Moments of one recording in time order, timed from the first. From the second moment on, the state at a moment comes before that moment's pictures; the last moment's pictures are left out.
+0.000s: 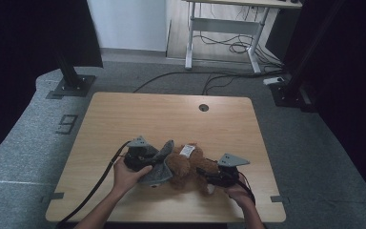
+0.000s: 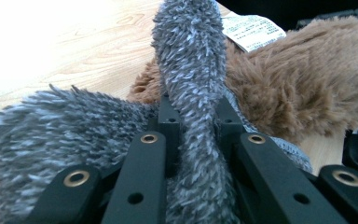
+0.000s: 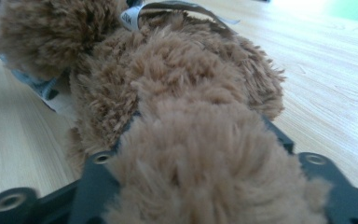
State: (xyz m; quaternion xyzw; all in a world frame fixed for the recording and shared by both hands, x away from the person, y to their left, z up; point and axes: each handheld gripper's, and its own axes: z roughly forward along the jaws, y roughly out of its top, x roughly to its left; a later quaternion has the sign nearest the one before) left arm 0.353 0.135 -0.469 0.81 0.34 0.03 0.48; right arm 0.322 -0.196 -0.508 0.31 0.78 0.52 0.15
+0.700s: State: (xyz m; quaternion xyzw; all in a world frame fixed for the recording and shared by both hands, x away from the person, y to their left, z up) left arm 0.375 0.135 -0.420 0.78 0.34 0.05 0.52; right arm 0.333 -0.142 -0.522 0.32 0.77 0.51 0.22
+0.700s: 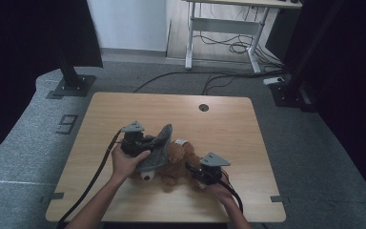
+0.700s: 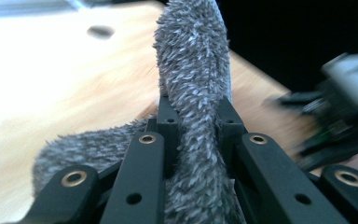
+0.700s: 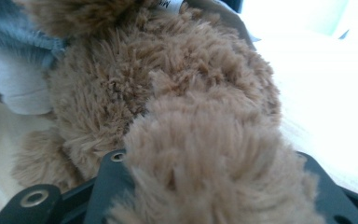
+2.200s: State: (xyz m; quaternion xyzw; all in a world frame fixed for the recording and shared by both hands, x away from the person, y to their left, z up) left arm 0.361 0.033 -0.433 0.85 0.27 0.02 0.46; right arm 0.328 -0.147 -0.522 0.30 0.77 0.52 0.22
